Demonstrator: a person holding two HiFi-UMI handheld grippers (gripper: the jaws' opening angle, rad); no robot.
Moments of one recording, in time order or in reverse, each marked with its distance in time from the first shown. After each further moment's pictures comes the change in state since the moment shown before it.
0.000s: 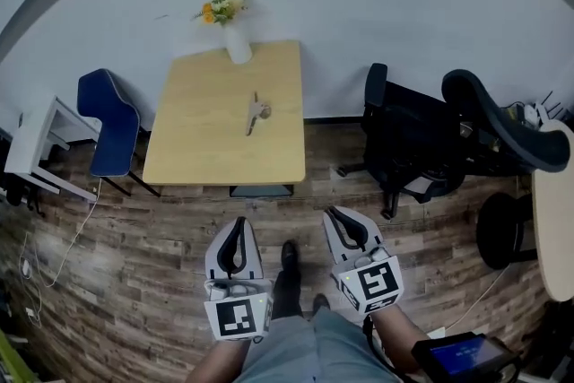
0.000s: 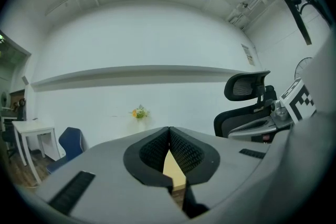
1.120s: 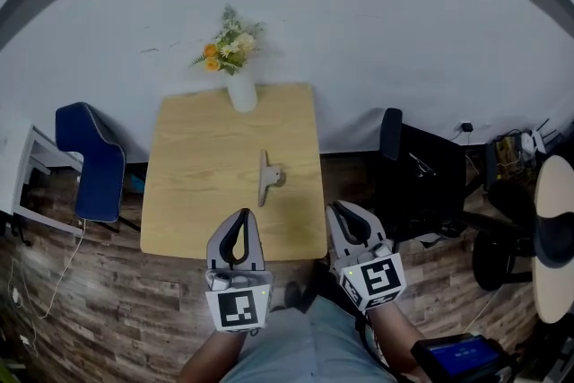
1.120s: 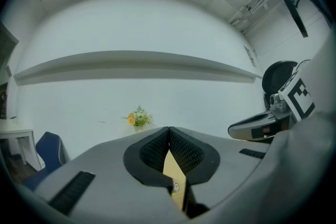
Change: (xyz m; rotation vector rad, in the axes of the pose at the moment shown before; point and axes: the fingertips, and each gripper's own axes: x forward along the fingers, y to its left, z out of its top) left arm 0.250 0.124 0.008 -0.034 -0.048 -0.089; right arm 0.247 -0.084 0.072 -0.025 -0.020 -0.092
